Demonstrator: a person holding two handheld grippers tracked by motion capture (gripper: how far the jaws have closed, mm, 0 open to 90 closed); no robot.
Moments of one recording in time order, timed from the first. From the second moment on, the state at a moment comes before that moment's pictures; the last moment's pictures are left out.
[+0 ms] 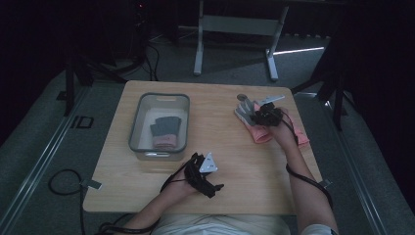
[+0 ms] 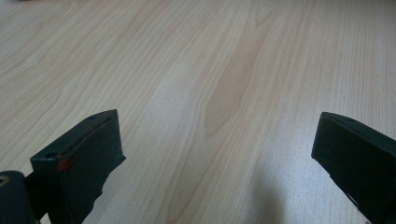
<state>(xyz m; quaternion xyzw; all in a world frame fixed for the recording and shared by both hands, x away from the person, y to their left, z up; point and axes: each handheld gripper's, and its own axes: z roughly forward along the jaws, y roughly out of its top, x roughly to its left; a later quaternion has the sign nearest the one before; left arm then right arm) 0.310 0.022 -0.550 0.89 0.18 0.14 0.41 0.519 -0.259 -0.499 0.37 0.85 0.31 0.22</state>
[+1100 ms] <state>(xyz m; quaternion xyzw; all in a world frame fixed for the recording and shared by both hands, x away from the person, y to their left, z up) 0.302 0.027 -0.560 0.86 0.19 0.14 0.45 0.477 -0.239 -0.455 0.47 0.78 0.36 0.19</state>
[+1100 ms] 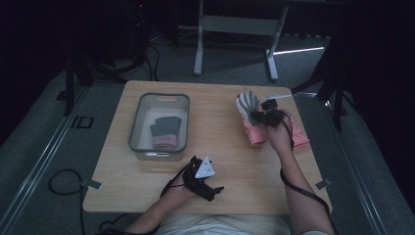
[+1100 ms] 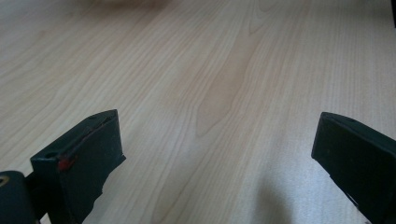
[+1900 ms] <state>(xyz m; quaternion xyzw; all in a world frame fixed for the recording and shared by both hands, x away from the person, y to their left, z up) 0.293 0.029 -0.564 0.87 0.17 0.14 0.44 0.385 -0.179 -0.509 0.56 0.74 0.34 0.16</state>
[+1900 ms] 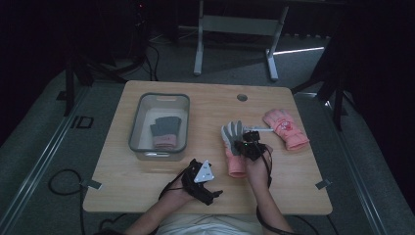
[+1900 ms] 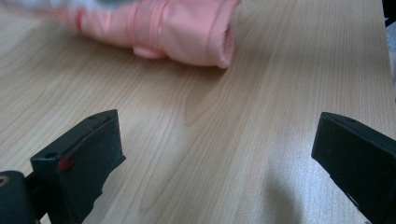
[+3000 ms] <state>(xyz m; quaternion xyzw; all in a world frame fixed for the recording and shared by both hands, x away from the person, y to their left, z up) 0.295 0.031 -0.567 0.87 0.16 0.14 0.44 0.404 -0.240 -0.458 0.46 0.77 0.38 0.22</state>
